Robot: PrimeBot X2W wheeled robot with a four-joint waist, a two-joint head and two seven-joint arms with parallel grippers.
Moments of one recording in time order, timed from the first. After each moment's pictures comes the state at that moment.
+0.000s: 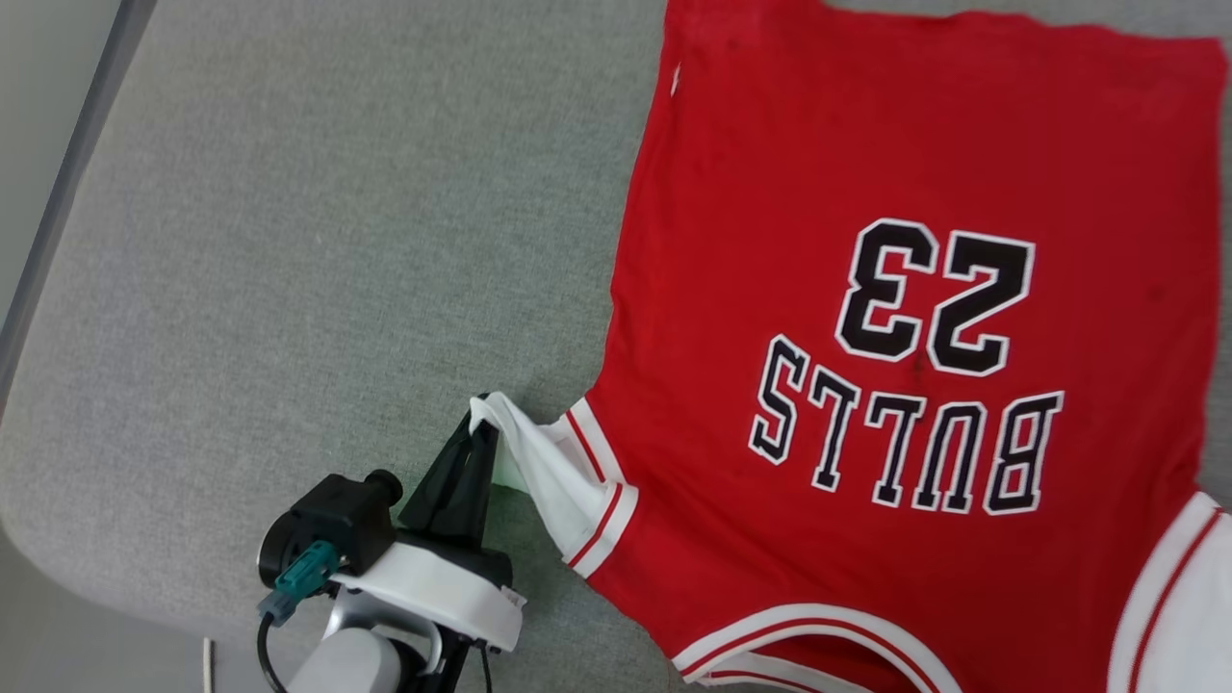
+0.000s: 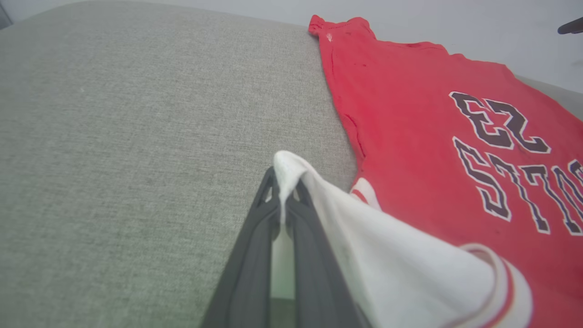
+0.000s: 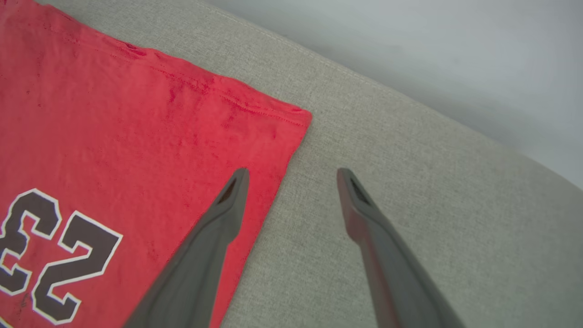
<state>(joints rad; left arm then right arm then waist) -0.17 0.26 -0.41 0.09 -0.49 0.04 -0.26 -1.03 -0.69 0.30 0.42 0.59 0.13 0.91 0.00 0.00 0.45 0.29</state>
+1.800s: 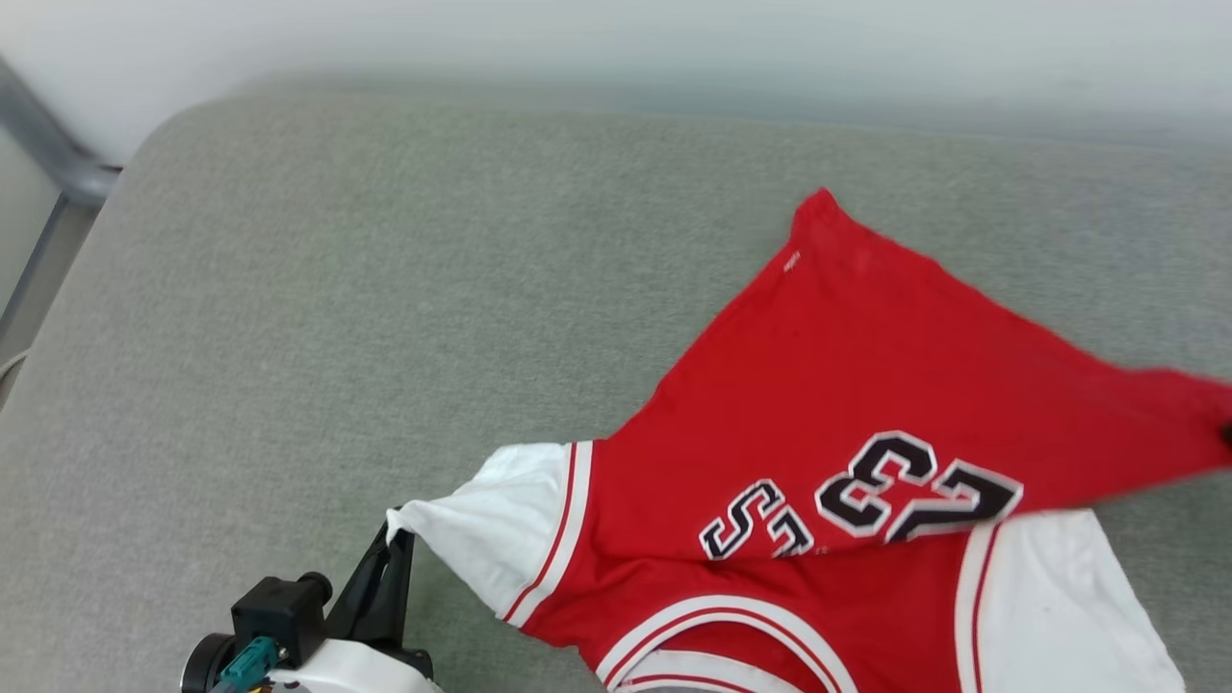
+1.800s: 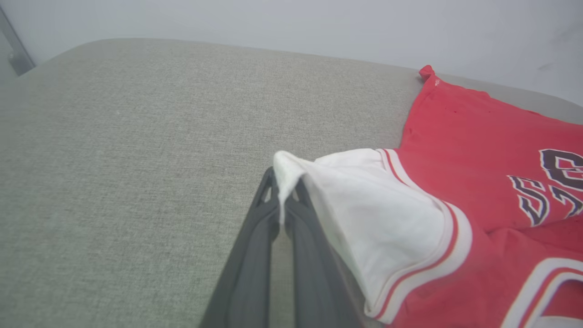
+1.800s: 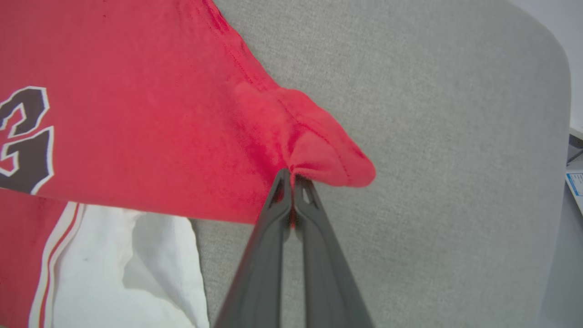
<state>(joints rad) 0.02 0.21 -0.20 0.14 -0.36 -0.03 -0.23 -0.39 -0.88 0.35 0.28 0.78 0.13 0.55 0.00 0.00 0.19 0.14</state>
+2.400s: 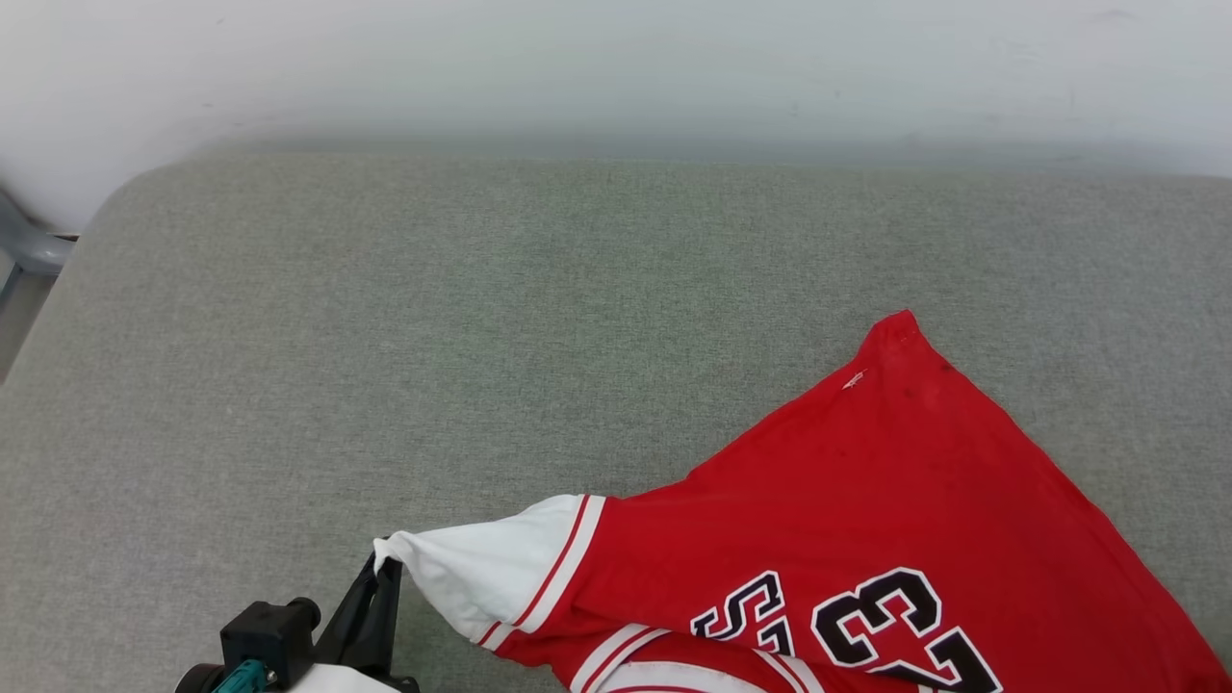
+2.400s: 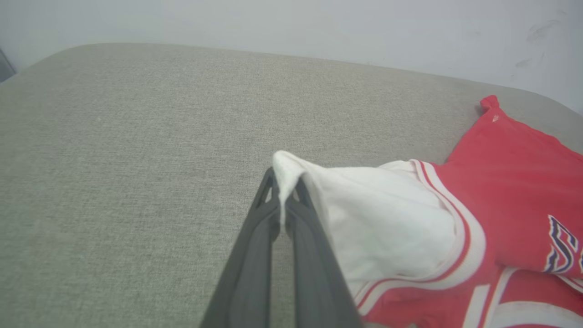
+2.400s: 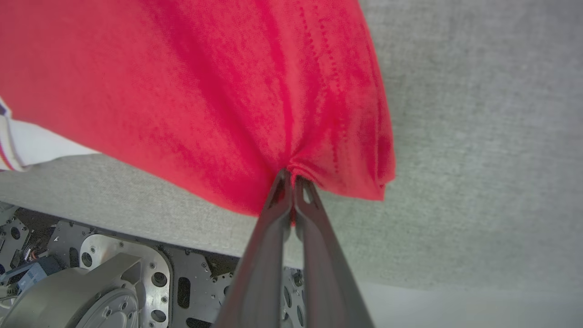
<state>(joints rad) 0.08 0.24 -0.20 0.12 -0.37 -0.01 -0.21 0.16 -0.71 0.13 0.23 0.76 0.13 0.56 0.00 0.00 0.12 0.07</state>
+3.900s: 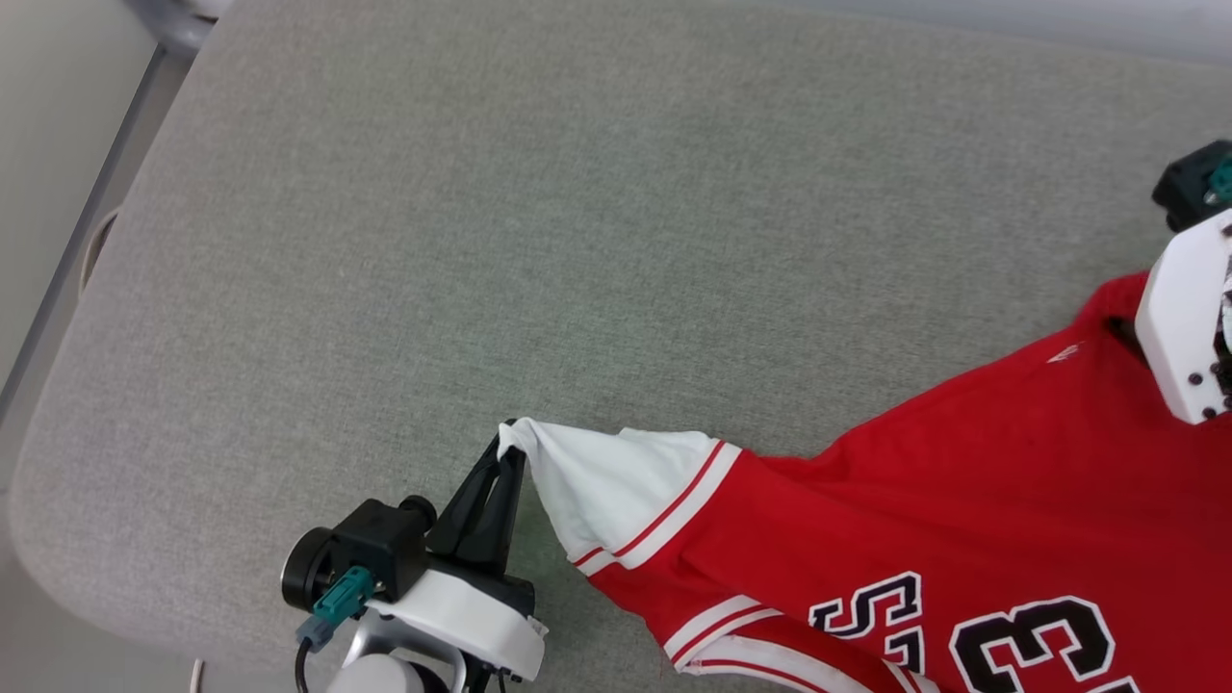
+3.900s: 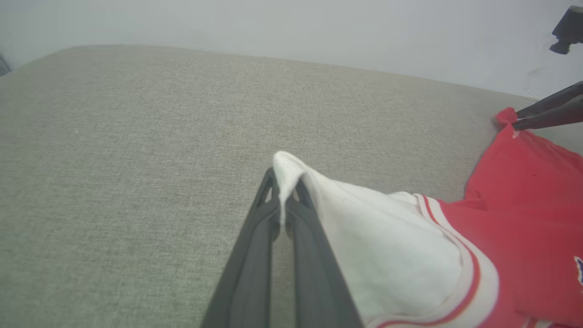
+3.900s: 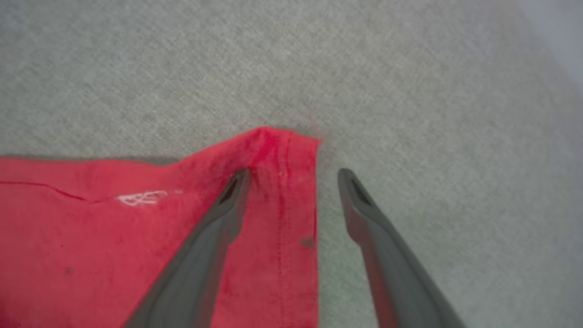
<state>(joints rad) -0.11 0.16 -0.34 0.08 -0.33 -0.04 -0.23 -0.81 -0.72 0.60 0.44 0.59 0.13 0.76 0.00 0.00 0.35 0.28</state>
